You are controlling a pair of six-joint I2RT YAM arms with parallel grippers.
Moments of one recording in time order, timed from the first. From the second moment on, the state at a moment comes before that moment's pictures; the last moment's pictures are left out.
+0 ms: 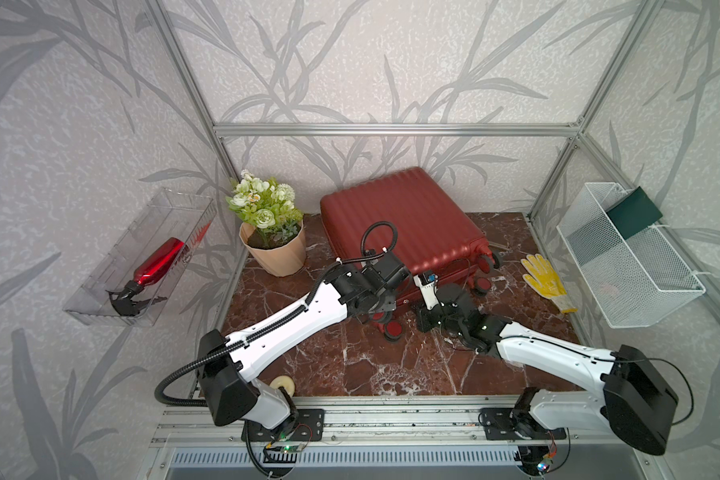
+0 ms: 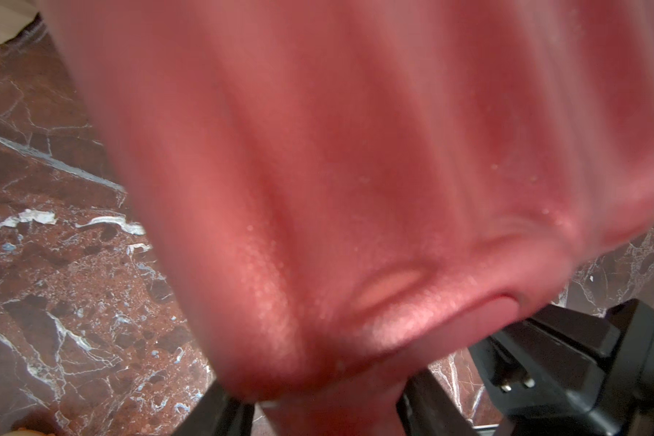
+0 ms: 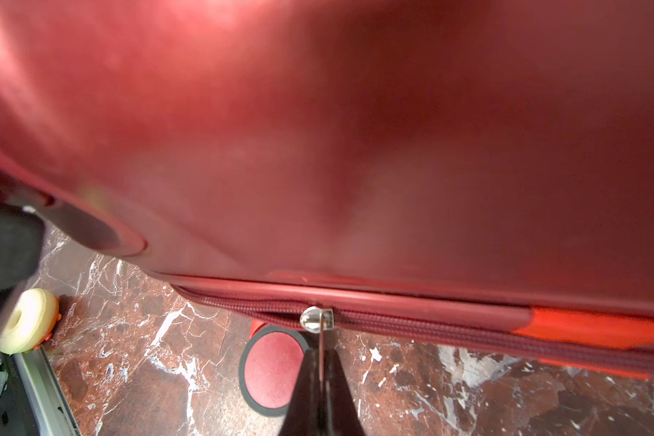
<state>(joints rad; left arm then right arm) -0.88 1.48 1.43 -1.10 -0.30 -0.90 0.80 1.27 0.68 0.01 0.03 0.32</state>
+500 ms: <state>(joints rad) -0.71 1.38 1.36 -1.13 -0.20 -0.69 0.78 1.18 0.54 0.13 0.22 0.26</state>
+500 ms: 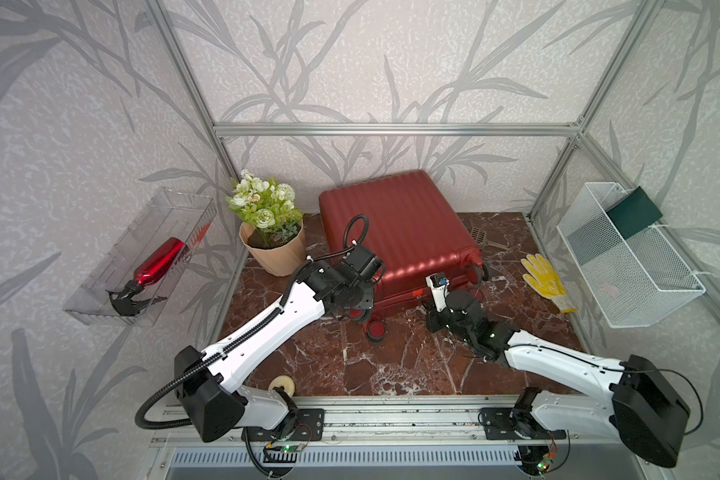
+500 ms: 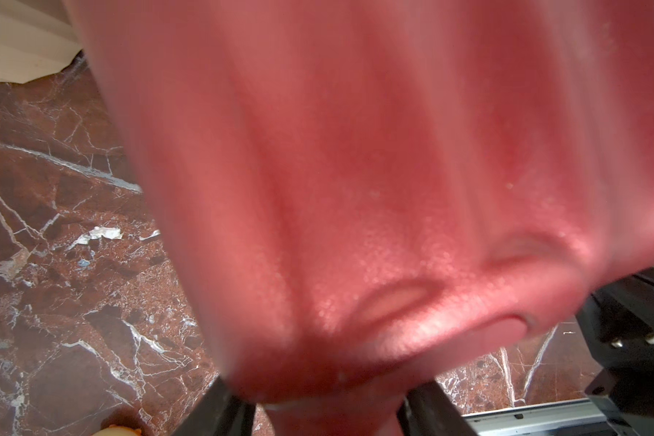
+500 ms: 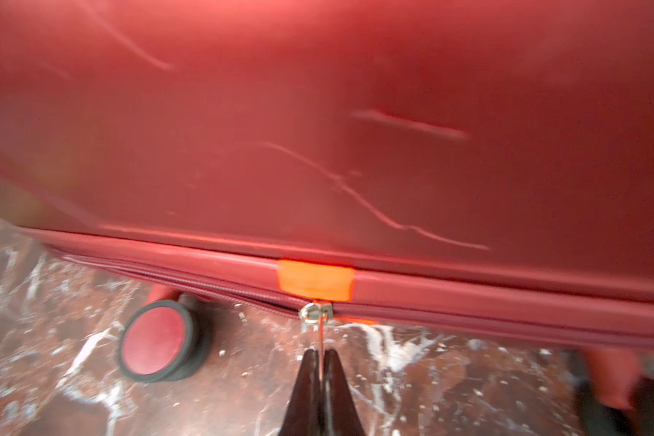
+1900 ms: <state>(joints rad) -0.48 1.46 1.46 -1.21 -0.22 -0.35 0.62 1.22 0.18 0.90 0.35 -0.01</state>
